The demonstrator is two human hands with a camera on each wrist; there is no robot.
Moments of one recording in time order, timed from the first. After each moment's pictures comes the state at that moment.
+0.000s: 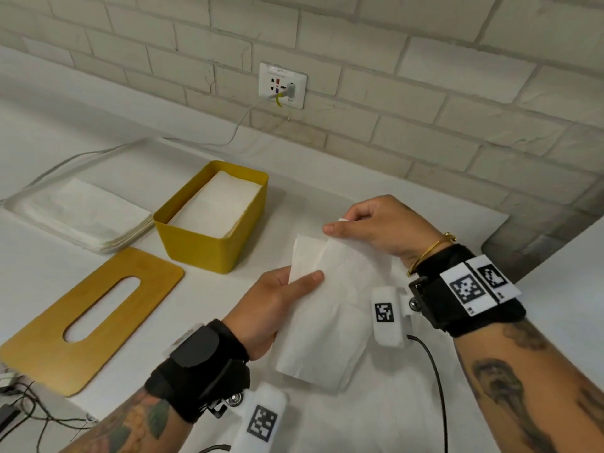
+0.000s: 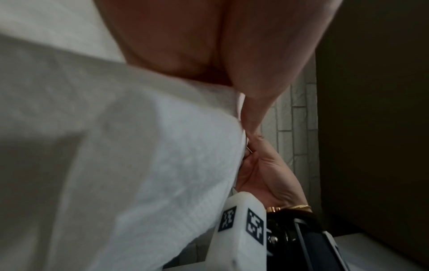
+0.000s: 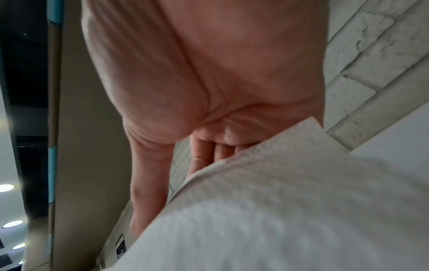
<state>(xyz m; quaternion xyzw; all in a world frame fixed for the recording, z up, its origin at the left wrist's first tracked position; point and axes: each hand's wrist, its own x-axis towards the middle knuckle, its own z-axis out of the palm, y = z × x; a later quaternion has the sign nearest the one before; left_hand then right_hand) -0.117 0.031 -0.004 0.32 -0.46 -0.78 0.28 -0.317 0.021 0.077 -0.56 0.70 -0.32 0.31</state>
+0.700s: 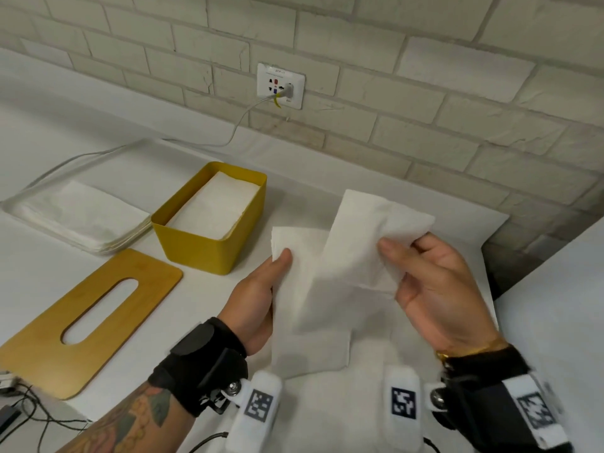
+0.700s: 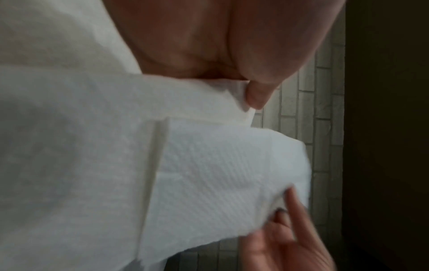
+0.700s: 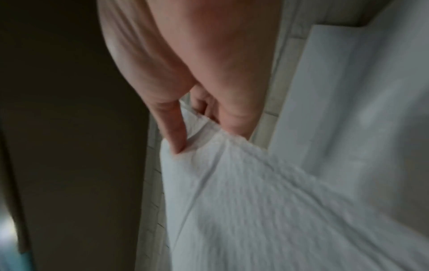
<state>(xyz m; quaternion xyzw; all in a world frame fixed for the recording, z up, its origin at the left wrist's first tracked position) -0.119 0.025 -0.005 0.32 -0.35 -0.81 0.34 -0.307 0.104 0.057 -0.33 0.43 -0.68 0.48</state>
